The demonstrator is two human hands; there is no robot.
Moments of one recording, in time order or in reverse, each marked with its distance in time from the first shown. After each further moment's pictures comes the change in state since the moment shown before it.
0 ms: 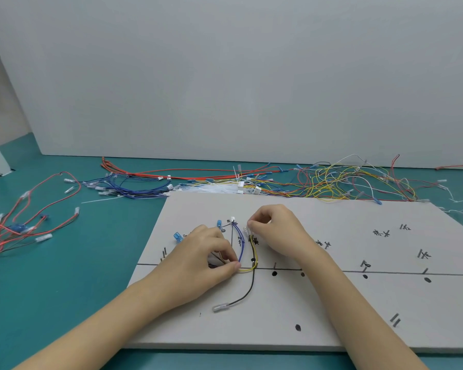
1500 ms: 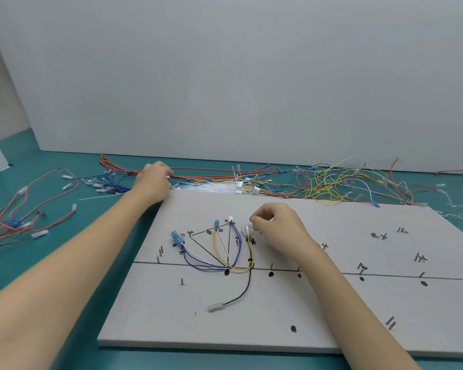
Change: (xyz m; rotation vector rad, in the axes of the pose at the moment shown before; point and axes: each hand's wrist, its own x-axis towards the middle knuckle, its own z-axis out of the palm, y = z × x) left_hand 0.123 -0.156 -0.065 0.402 0.184 -0.510; right_hand 0.003 0.006 -0.004 0.045 0.043 0.004
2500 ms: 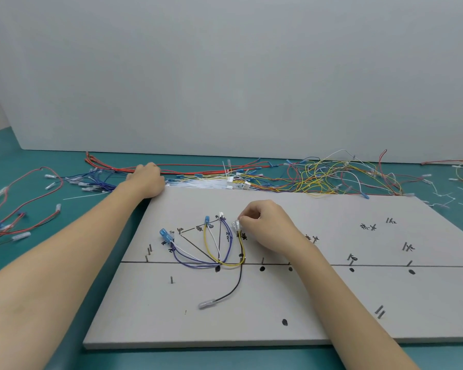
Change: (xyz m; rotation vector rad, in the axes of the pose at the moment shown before) left_hand 0.025 -0.006 0.011 0.175 -0.194 -0.033; right_hand 0.000 0.001 0.004 -0.058 -0.064 -0.007
